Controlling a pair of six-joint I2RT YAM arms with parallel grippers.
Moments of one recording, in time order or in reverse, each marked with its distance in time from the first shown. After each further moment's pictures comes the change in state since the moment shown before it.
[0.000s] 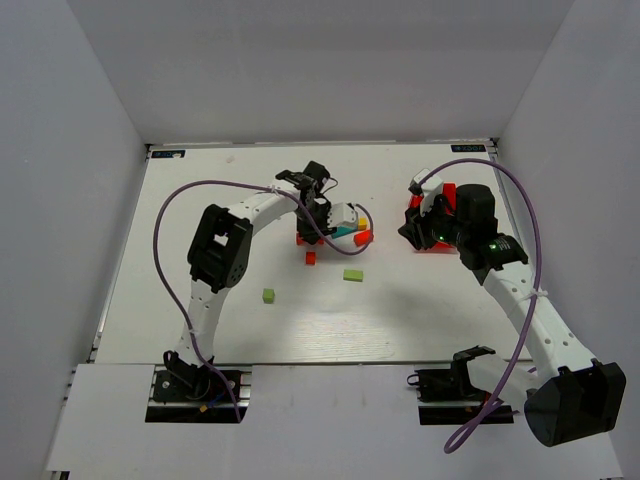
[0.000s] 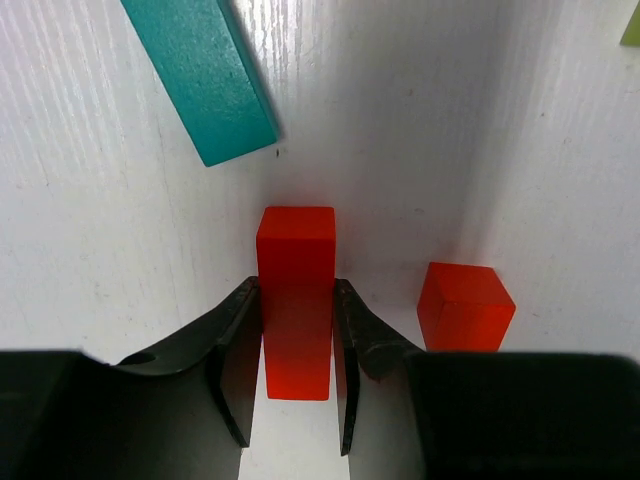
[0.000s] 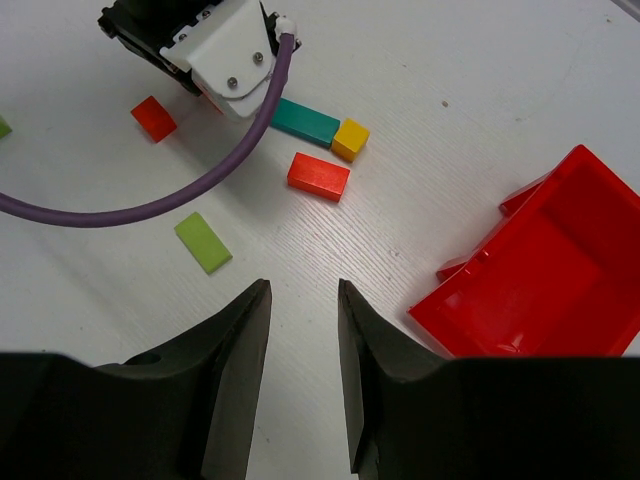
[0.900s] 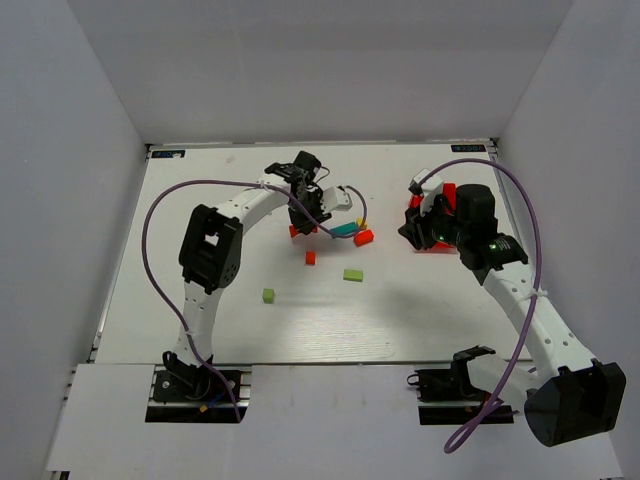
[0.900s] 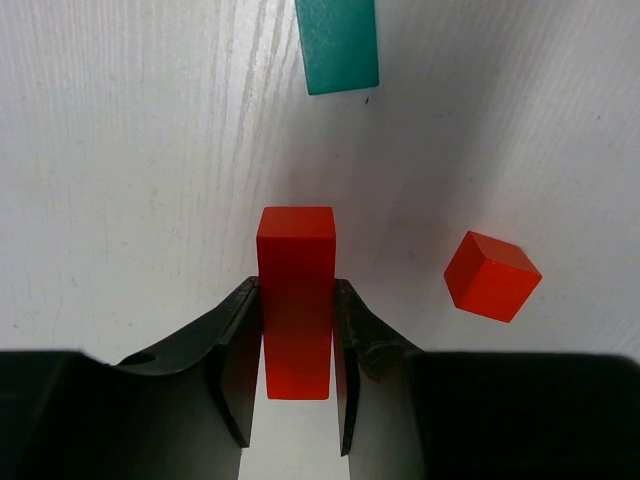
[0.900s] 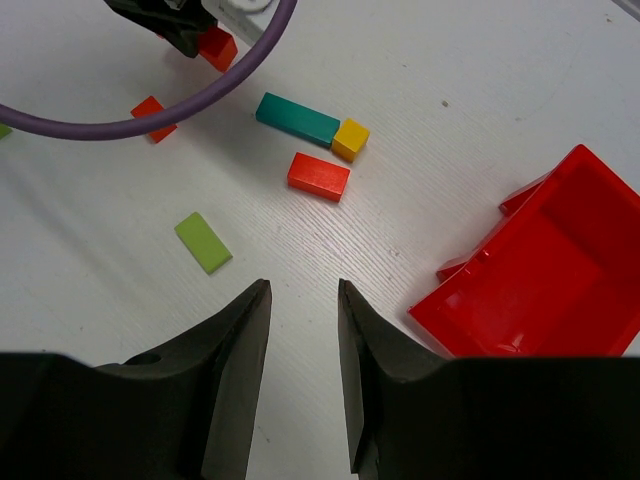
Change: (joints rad) left arm 0.040 -0.052 0.013 0.017 -0.048 -0.184; right arm 0.000 0.000 0.000 0.000 0.000 0.002
